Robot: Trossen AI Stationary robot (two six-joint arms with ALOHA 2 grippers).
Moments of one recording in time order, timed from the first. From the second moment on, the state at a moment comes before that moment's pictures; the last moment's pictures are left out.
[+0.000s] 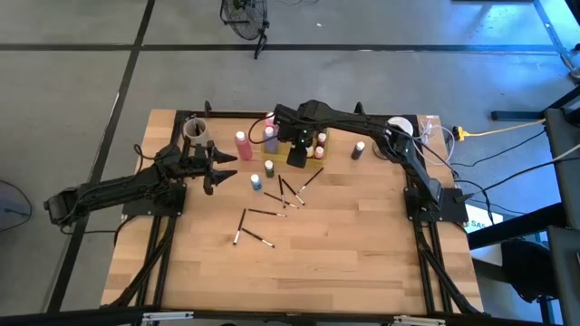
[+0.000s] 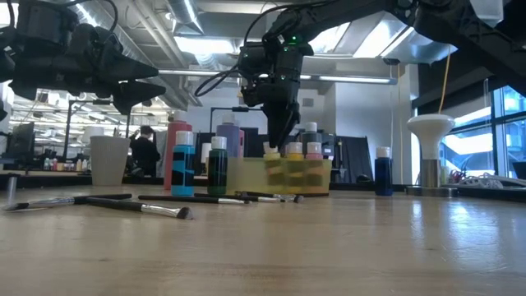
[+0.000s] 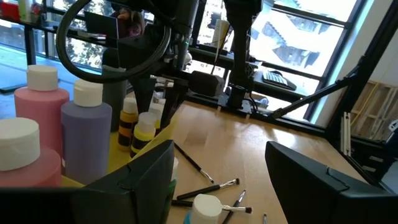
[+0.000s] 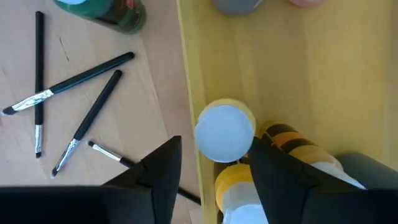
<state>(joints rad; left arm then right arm) 0.53 0.48 0.01 0.47 0.39 -0.25 -0.34 2.28 2.12 -1.24 -0.05 -0.12</state>
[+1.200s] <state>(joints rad) 0.36 0.47 0.29 0.19 0.51 -0.12 0.00 2.19 2.35 -1.57 -0.04 0.07</state>
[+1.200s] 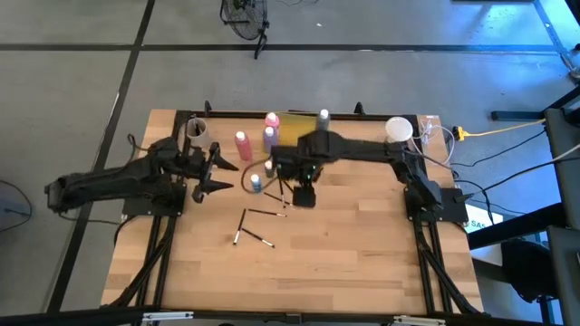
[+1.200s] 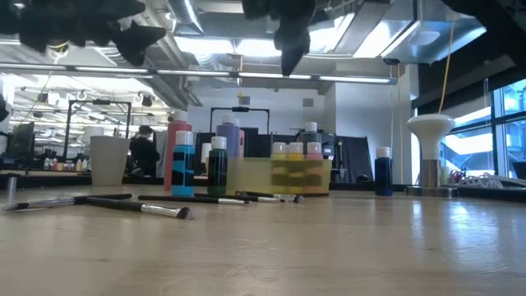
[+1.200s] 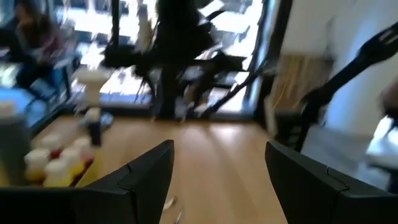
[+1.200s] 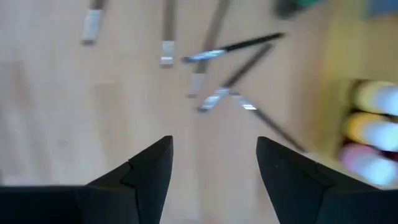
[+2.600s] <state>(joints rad) -0.65 1.35 0.81 -0.72 -0.18 -1.67 0.94 2.03 2.19 -1.57 0.60 0.80</state>
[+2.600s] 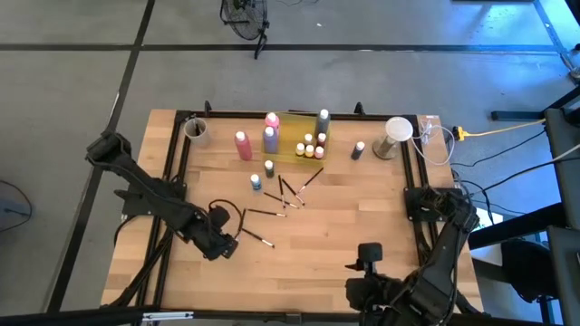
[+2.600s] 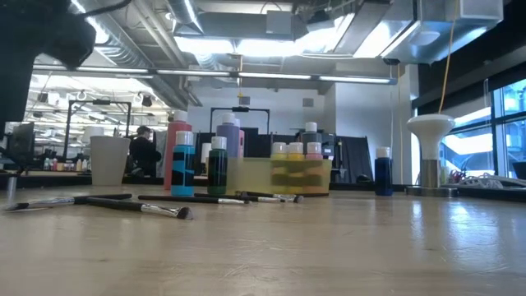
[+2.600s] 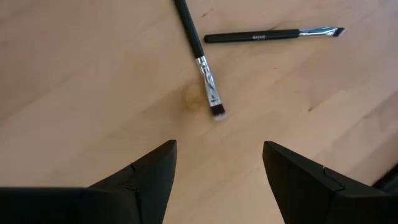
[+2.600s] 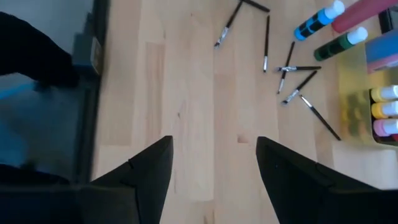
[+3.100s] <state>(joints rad) -0.65 1.70 1.10 -0.93 -0.18 -1.52 0.94 2.03 2.06 -1.53 0.52 0.91</state>
